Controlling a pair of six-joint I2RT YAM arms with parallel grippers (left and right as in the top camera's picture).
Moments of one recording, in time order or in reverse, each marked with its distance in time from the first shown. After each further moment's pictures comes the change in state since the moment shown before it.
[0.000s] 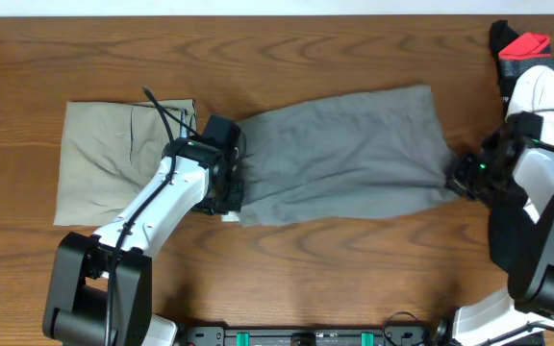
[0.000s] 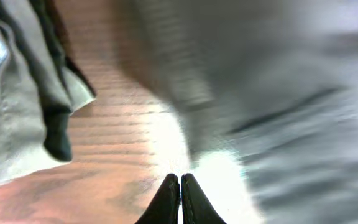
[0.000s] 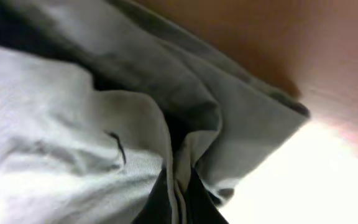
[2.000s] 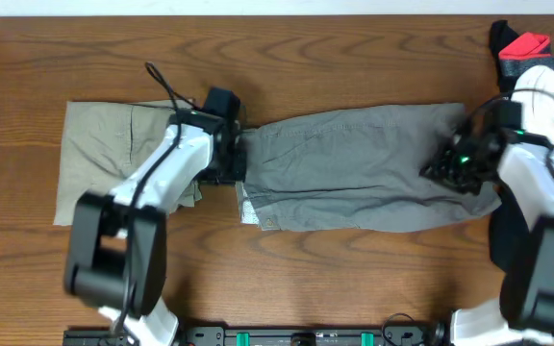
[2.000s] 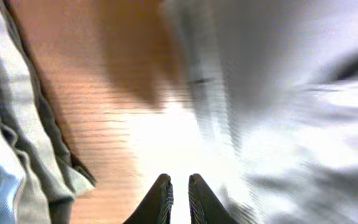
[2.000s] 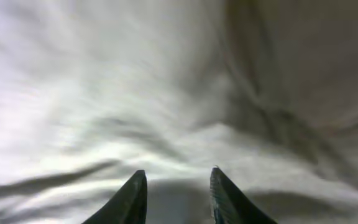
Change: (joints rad) left arm 0.040 0.152 0.205 0.038 0.079 -0.001; right arm 0.145 -0.110 0.036 -0.002 -0.158 -0.140
